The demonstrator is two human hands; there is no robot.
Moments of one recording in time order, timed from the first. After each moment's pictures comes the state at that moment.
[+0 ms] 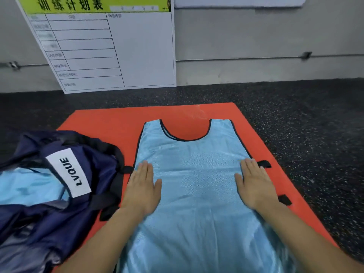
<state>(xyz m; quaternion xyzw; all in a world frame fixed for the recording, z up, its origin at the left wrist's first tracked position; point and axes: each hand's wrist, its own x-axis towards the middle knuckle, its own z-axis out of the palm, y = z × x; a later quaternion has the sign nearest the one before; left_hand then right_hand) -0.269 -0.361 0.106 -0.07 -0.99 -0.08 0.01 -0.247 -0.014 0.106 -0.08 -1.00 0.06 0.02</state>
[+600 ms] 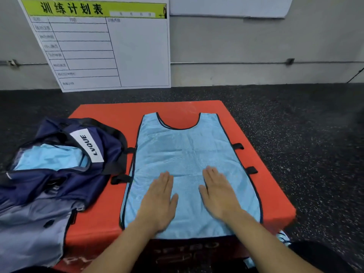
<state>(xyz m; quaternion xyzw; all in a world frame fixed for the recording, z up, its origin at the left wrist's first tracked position) -0.124 -0.331 0.104 -0.19 -0.97 -0.12 0.00 -0.117 -0.097 0.116 0.05 -0.99 0.12 -0.02</state>
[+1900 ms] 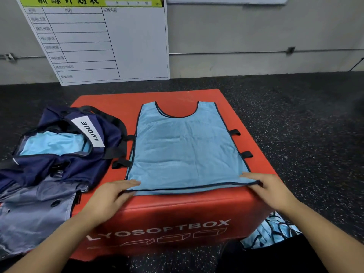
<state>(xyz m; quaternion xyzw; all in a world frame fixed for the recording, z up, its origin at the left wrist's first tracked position) -0.091 -0.465 0.124 -0.24 -0.93 -0.27 0.04 -0.048 0.054 0.129 0.07 -0.95 0.30 0.04</state>
